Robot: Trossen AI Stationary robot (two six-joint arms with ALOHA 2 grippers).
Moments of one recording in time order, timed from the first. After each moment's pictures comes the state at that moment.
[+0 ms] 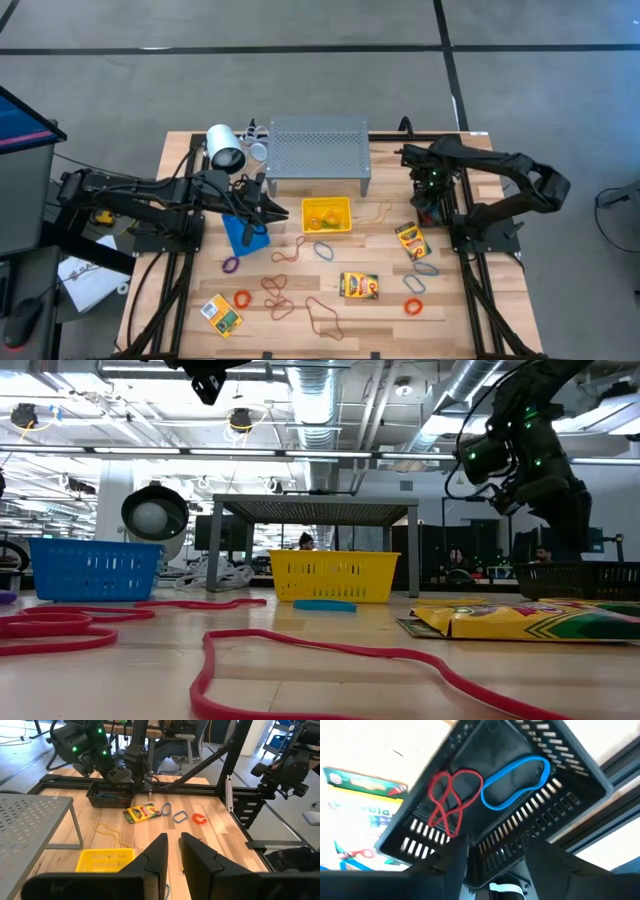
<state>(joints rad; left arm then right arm) -0.05 0.96 0.74 -0.03 0.05 -0.09 -0.63 1.35 0.84 -1.29 0.03 0.21</state>
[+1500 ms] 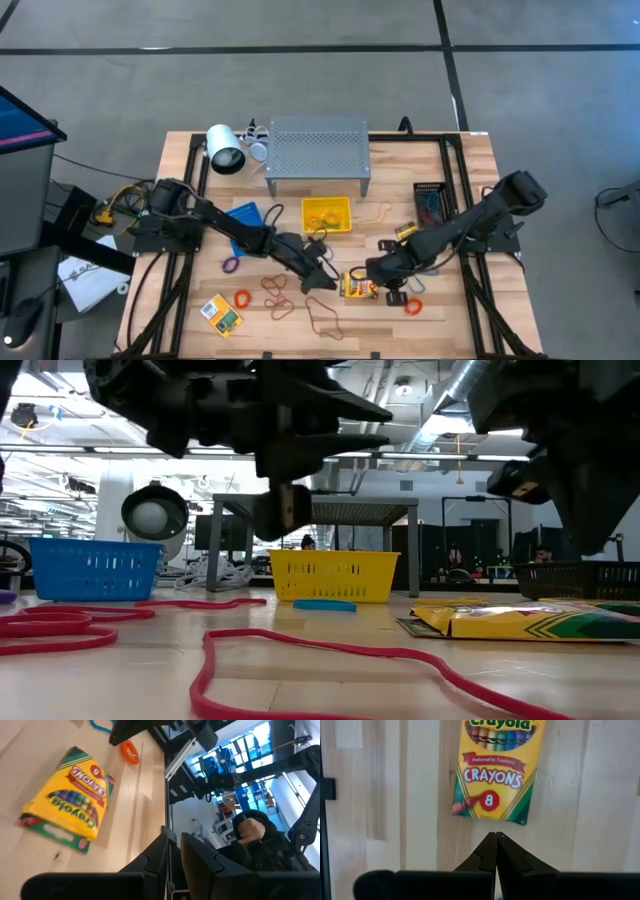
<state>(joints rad) -0.27 1.88 0.87 0.72 0.23 -0.98 0.47 1.62 0.99 -0.63 -0.06 0.43</state>
